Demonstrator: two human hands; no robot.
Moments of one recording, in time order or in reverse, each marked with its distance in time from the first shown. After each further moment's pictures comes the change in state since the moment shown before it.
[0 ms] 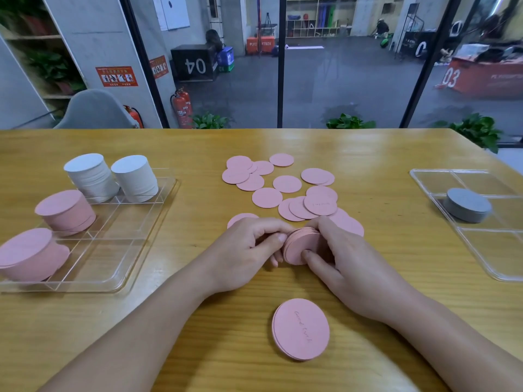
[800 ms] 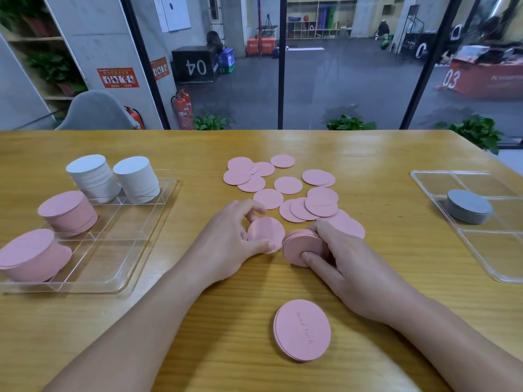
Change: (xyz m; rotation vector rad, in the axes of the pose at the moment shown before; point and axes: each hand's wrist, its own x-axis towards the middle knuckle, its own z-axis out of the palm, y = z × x) left_hand 0.002 -0.013 -0.017 0.283 0.218 -0.266; right_hand -0.001 -0.003 -0.002 -0.003 -0.039 0.013
